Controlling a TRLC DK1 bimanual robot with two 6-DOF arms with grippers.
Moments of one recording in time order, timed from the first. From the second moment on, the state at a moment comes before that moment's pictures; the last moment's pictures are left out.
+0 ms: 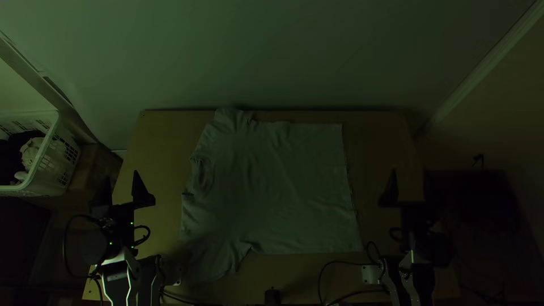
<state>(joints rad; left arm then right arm) 0.28 0.17 0.37 0.04 0.03 -0.04 0.00 0.18 0.23 0.28 0.00 -0.08</state>
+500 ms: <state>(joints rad) 0.20 0.65 0.88 0.06 0.03 -0.05 0.01 0.71 0.75 0.31 0.00 -0.08</state>
